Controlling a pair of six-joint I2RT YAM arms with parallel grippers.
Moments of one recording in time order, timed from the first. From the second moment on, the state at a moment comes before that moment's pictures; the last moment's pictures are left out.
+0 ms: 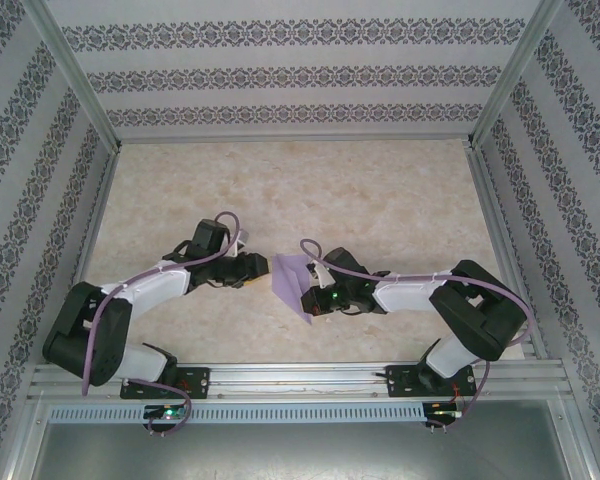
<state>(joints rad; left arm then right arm) -0.38 1.40 0.62 -0.13 0.62 -0.75 0.76 1.56 0.55 0.10 -0.49 0.62</state>
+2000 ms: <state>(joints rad) -0.53 1.72 0.82 -0.11 0.47 -0.81 0.69 1.57 0.50 0.27 -0.66 0.68</state>
